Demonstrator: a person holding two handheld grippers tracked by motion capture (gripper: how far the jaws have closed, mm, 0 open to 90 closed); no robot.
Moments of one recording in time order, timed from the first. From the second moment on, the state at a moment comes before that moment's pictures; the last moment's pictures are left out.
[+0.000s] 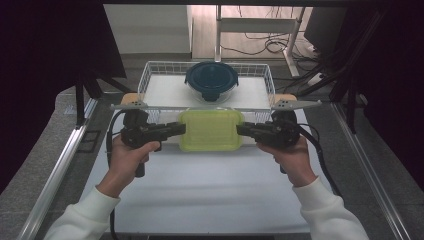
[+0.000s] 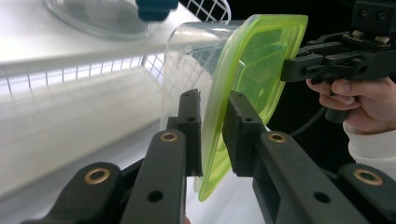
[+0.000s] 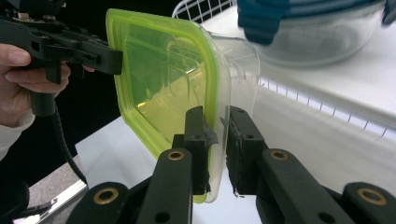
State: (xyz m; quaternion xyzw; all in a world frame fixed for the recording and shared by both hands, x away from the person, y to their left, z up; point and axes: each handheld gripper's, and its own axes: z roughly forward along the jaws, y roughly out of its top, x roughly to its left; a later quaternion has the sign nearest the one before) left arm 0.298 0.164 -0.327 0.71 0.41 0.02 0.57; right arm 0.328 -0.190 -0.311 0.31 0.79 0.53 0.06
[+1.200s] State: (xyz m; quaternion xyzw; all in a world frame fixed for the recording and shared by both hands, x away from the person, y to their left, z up) left arm 0.358 0.167 -0.266 0.71 0.41 0.03 0.57; right arm 0.388 -0.186 -0.254 0.32 0.77 0.55 0.06
